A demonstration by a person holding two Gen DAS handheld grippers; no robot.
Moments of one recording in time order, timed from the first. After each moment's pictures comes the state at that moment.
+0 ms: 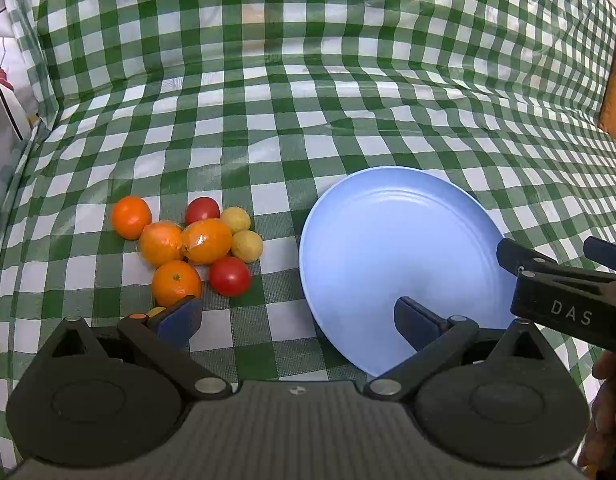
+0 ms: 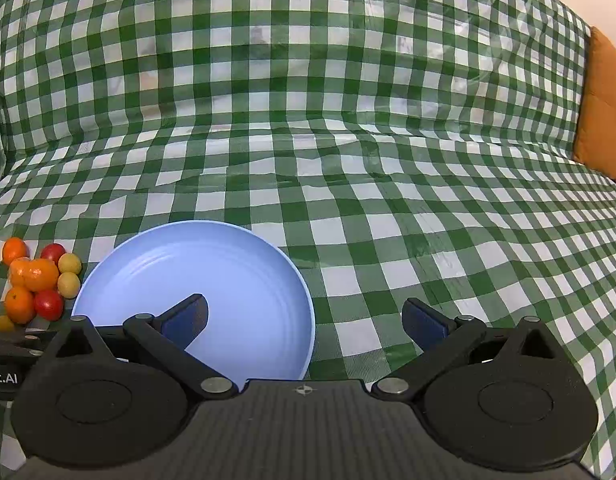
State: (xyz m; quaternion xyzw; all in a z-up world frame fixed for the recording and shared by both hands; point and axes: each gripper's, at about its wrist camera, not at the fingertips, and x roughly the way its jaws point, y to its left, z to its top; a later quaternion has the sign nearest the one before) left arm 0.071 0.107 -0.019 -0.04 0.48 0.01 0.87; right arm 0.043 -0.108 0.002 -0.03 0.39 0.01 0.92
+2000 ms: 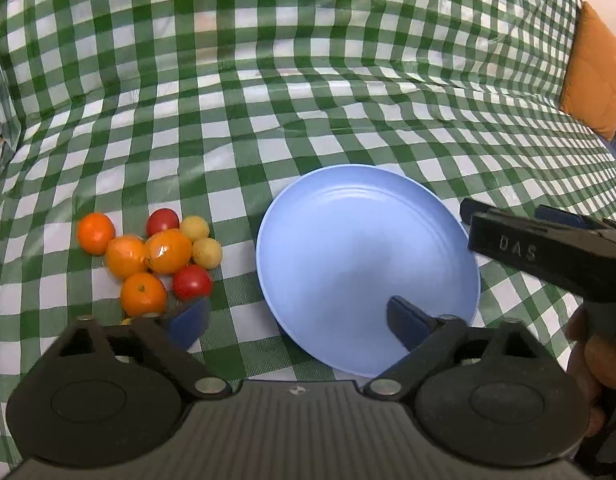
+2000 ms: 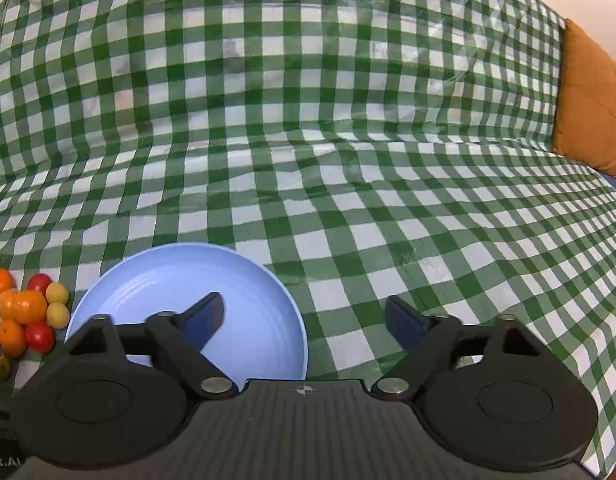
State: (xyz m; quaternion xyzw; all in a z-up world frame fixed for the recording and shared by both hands) left arm 0.047 0.042 -0.017 -0.01 0.46 -0.05 0.89; right arm 0.064 -0.117 -0.002 -0.01 0.40 -0.01 0.92
